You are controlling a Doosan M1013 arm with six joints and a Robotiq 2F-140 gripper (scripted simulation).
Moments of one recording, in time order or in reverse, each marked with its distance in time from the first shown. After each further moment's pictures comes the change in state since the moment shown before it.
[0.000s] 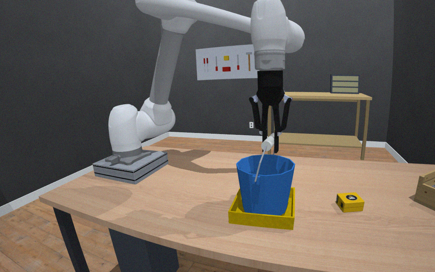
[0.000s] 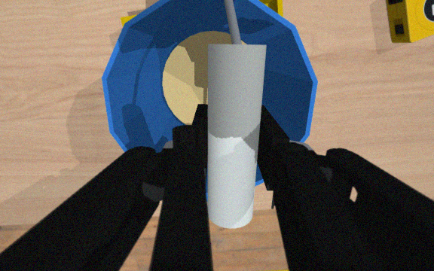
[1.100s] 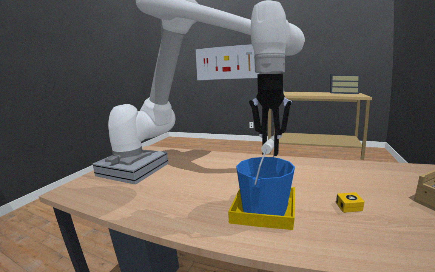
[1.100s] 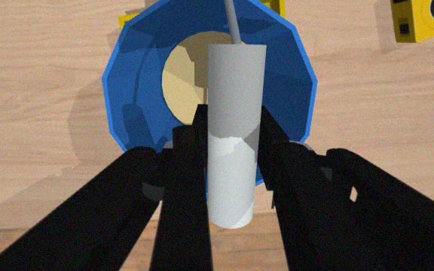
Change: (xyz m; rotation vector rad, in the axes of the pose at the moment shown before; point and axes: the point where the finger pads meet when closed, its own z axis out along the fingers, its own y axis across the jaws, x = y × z) arm 0.000 0.000 0.009 0.000 0.000 0.000
